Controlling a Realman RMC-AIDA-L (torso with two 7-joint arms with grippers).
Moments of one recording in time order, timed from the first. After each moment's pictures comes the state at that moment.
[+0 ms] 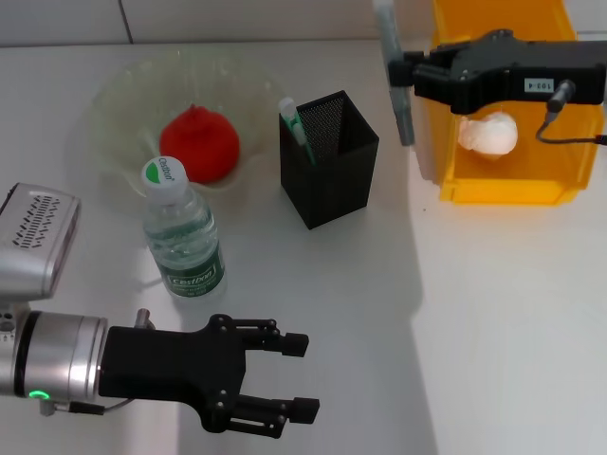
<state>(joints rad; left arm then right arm) -0.44 -2.07 1.05 0.48 1.89 1.70 -1.24 0.40 2.08 -1.16 -1.29 -1.77 -1.29 2.00</state>
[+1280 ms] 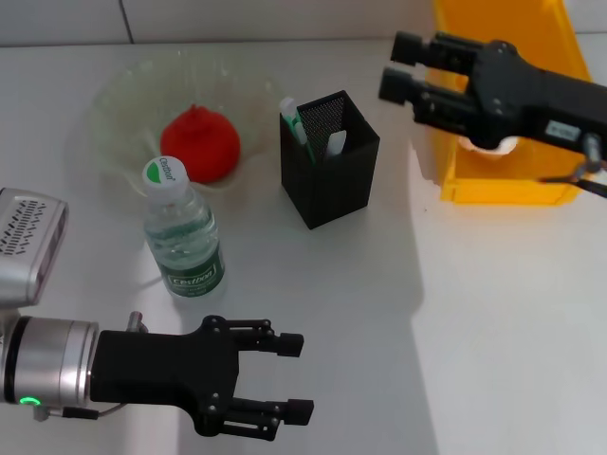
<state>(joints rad) -0.43 -2.07 1.04 0.48 1.88 1.72 -1.22 0.47 2.04 -1.08 -0.71 -1.33 -1.58 1.38</state>
